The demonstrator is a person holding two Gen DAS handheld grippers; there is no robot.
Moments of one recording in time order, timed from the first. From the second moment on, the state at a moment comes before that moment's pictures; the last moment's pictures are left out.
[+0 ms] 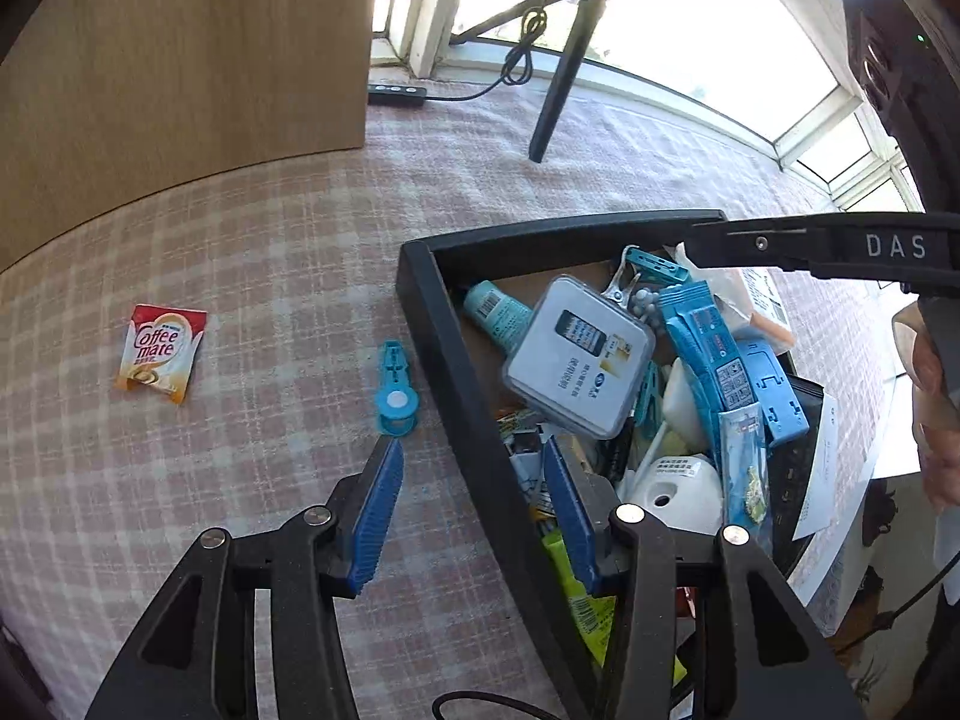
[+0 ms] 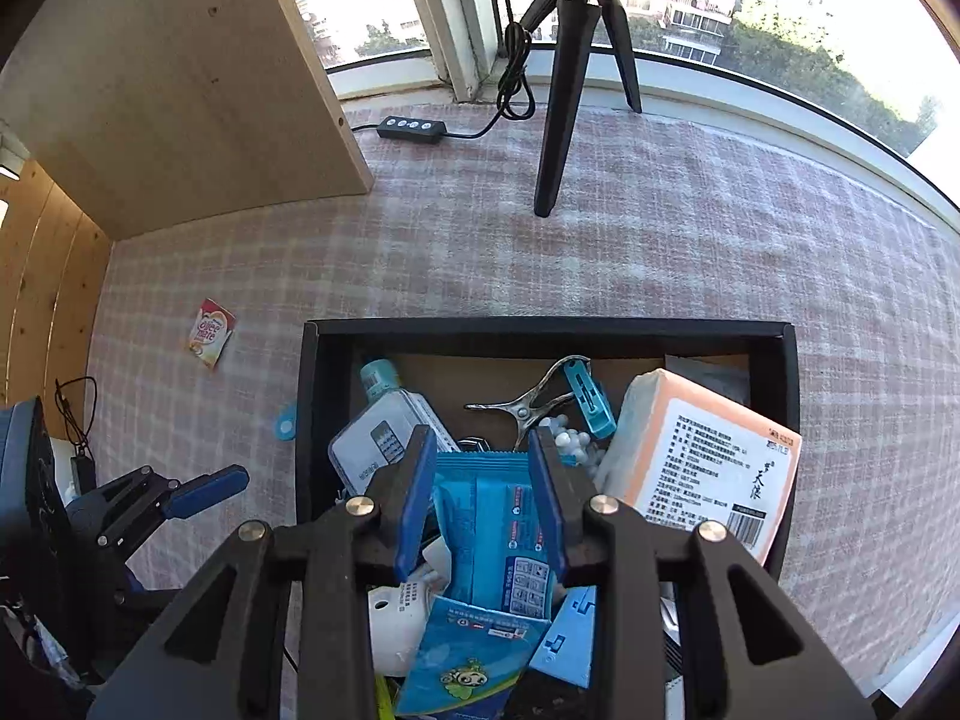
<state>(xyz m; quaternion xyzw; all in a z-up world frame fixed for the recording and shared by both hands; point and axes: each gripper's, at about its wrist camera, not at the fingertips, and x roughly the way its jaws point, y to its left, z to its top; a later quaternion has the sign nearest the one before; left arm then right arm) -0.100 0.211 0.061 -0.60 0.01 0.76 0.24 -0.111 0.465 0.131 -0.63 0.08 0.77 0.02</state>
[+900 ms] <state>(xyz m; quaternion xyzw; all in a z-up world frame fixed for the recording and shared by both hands) -0.197 0.094 0.003 -0.61 0.05 0.77 0.16 -0.155 0.323 0.029 -0.70 0.13 0.70 0.02</state>
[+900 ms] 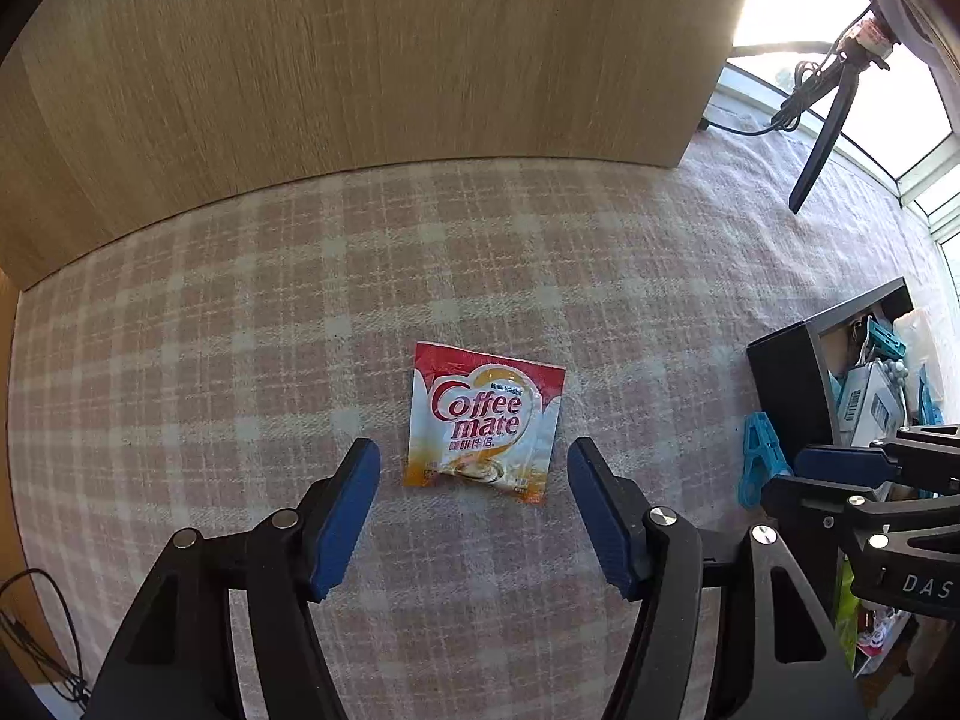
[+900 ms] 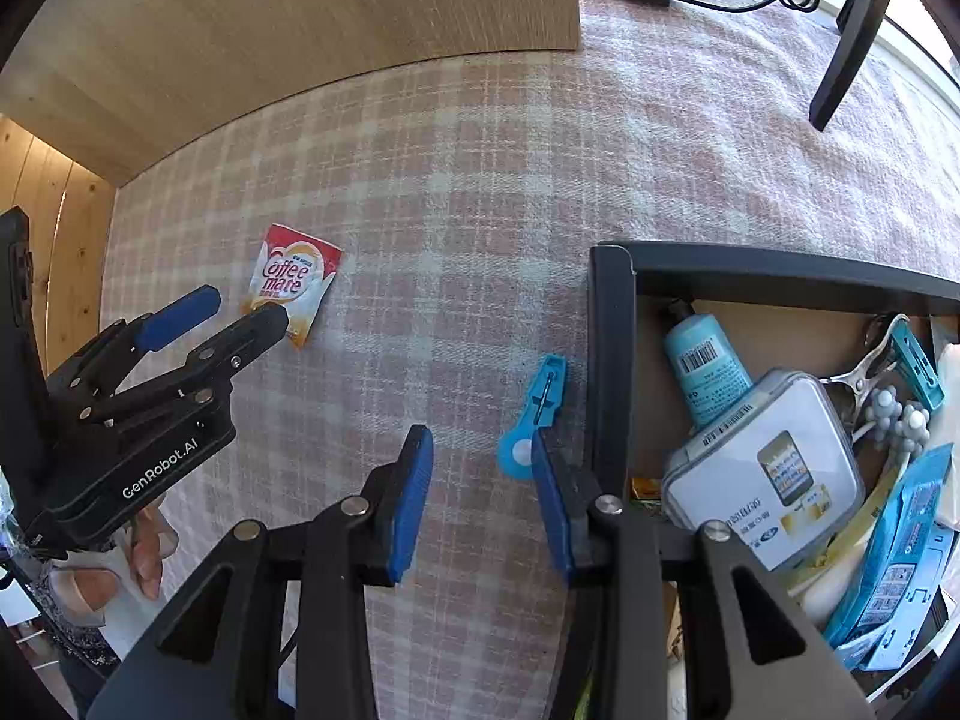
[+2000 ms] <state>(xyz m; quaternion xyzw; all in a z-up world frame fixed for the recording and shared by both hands) -0.216 0.073 -0.017 -0.58 0.10 0.78 0.22 -0.144 0.208 -0.015 -0.72 0.13 0.66 0.19</state>
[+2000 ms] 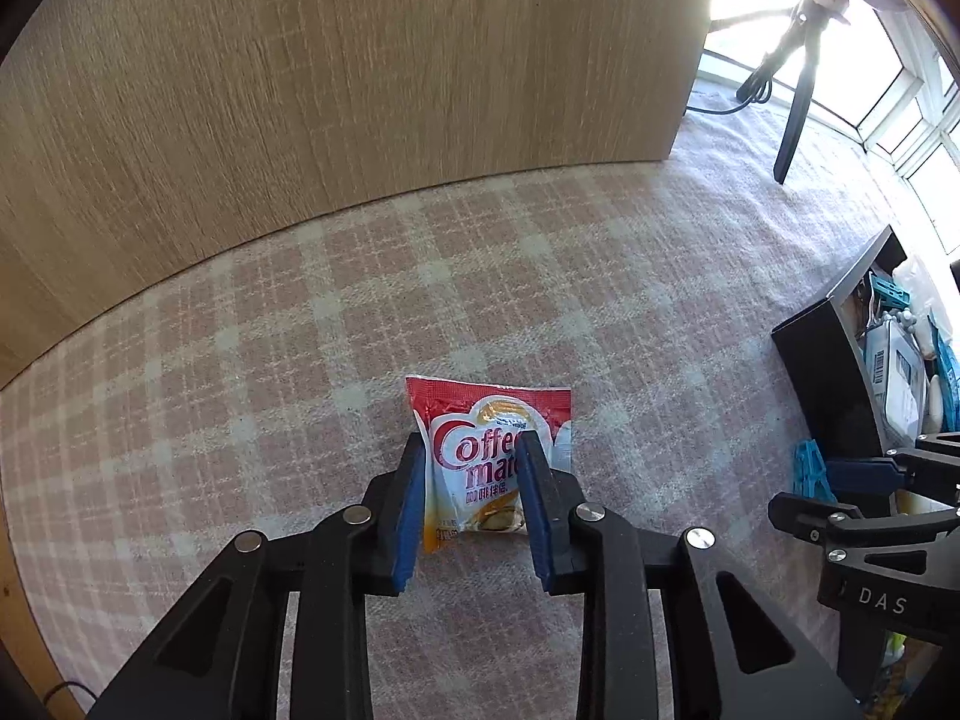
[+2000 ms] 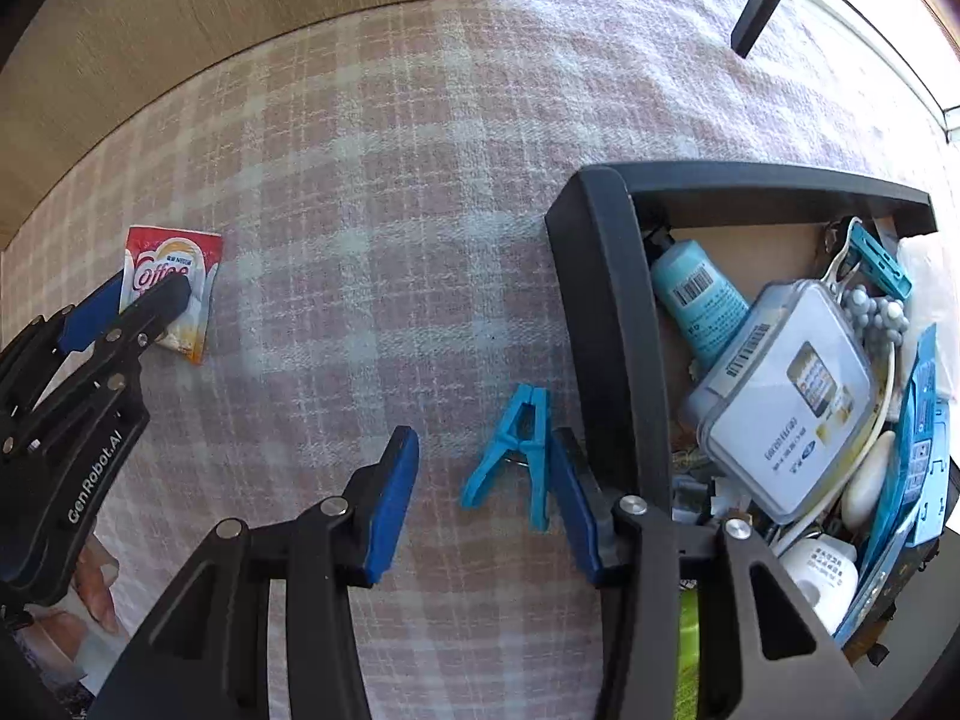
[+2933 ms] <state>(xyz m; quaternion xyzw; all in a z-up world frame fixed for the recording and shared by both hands) -0.204 0.076 0.044 -0.56 0.02 0.78 0.27 -0.079 0.277 0.104 -0.63 0.19 0.74 0.09</state>
